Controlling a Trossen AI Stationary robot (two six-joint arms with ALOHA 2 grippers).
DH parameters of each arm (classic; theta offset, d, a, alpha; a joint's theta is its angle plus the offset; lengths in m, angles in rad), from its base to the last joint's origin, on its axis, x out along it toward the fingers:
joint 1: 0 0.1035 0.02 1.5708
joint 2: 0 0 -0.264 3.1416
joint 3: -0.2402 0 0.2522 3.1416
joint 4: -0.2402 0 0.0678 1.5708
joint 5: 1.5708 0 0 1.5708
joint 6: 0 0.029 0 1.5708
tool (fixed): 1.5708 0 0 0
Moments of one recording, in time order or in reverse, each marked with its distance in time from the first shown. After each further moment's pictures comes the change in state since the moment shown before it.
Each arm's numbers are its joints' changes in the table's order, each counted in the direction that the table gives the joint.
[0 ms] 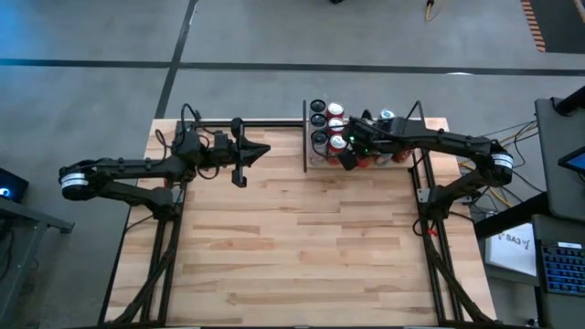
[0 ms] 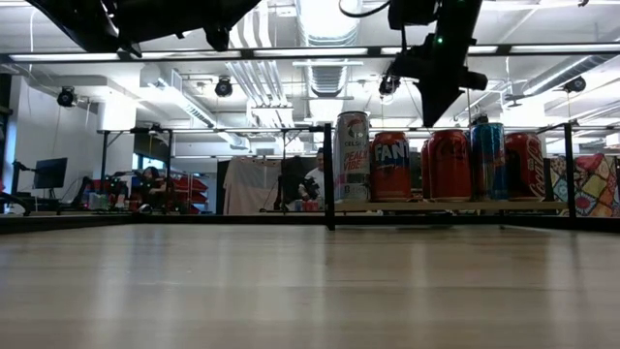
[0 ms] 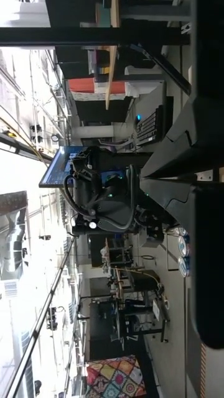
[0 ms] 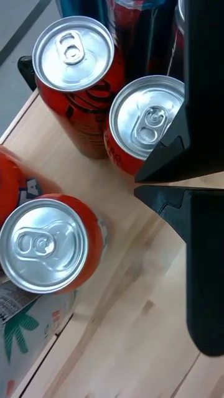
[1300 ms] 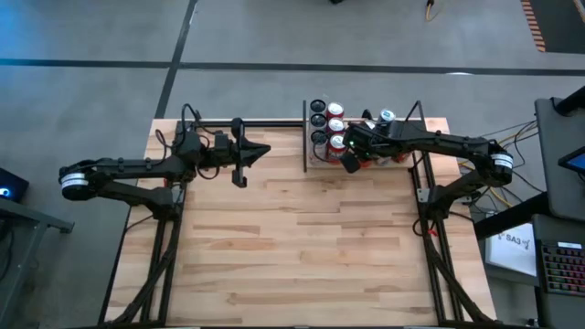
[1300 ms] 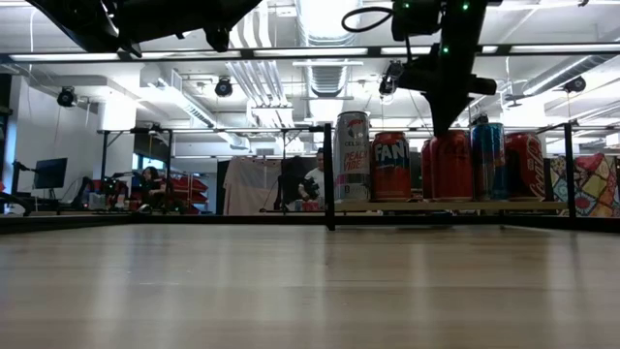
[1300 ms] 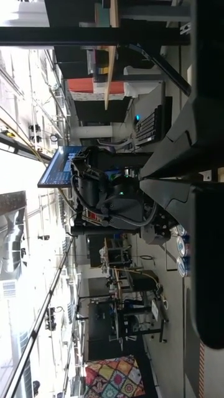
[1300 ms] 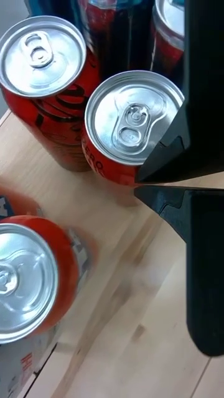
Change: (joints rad) left arm -0.002 0.000 0.000 -0.005 0.000 0.000; right arm 0.000 0.000 0.055 -0.022 0.028 0.037
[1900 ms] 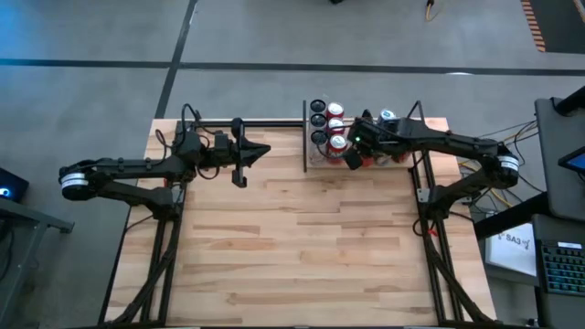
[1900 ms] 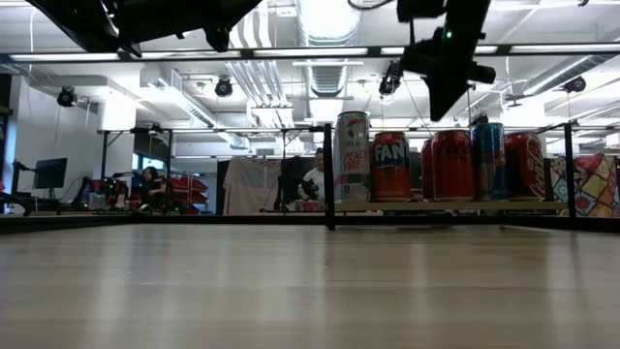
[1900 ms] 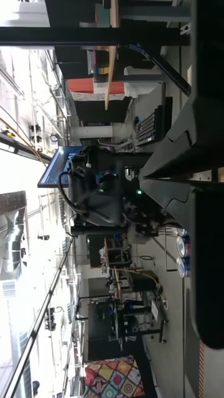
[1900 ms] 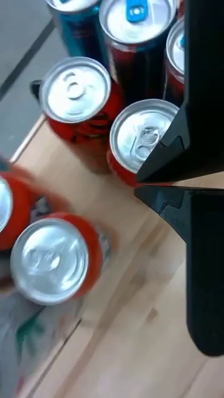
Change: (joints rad) left arm 0.000 0.000 0.000 0.000 0.000 -0.001; right arm 0.010 0.055 -0.035 0.005 0.026 -0.038
